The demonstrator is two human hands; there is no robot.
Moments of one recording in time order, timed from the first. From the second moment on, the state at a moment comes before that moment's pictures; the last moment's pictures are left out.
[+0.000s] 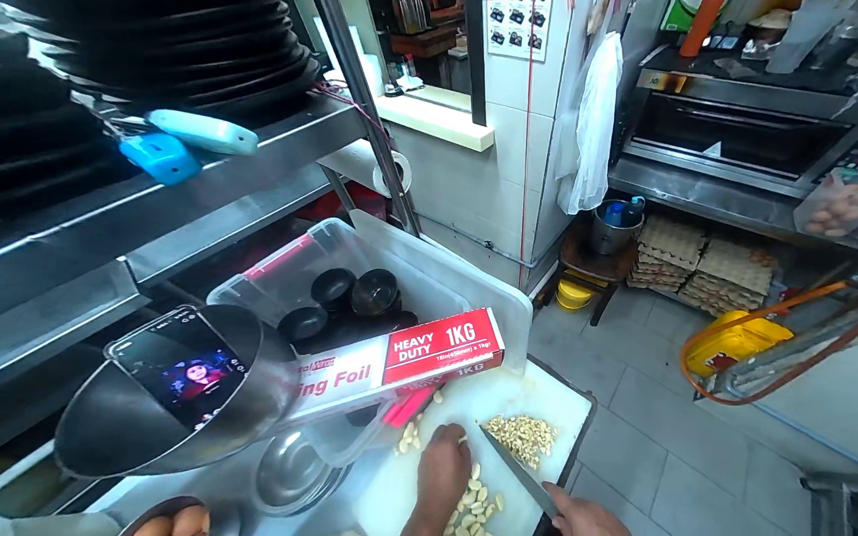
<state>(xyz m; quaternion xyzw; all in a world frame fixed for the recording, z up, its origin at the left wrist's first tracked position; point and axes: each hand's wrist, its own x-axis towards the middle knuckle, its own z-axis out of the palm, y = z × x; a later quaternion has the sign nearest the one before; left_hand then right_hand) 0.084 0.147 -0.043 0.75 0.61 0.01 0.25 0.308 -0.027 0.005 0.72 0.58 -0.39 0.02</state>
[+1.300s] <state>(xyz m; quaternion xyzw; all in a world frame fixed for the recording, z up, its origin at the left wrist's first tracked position) 0.088 0.134 -0.039 0.77 0.59 -0.05 0.24 0.294 -0.021 0.013 0.71 0.59 -0.37 0.07</state>
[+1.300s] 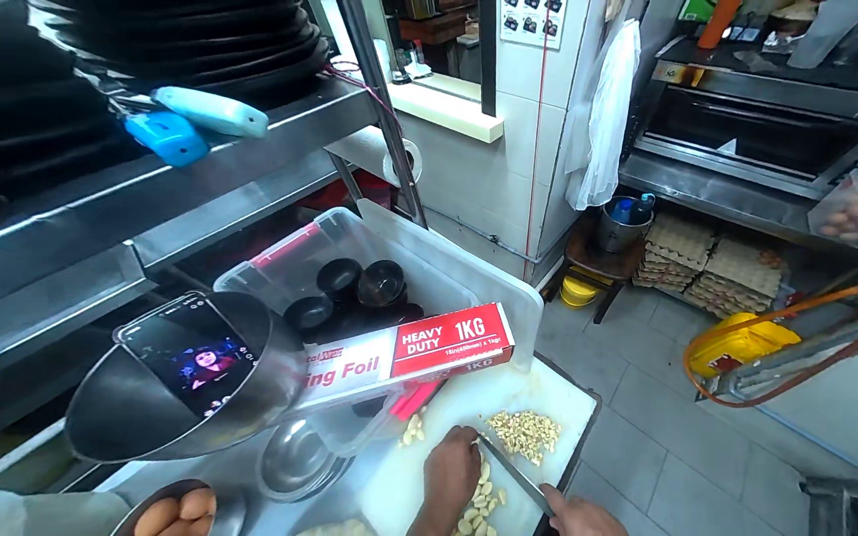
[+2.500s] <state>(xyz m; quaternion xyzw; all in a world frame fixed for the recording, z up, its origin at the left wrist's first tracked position) 0.056 0.116 -0.059 0.75 0.62 0.07 0.23 0.294 -0.019 -0.002 0.70 0.60 -0.37 0.08</state>
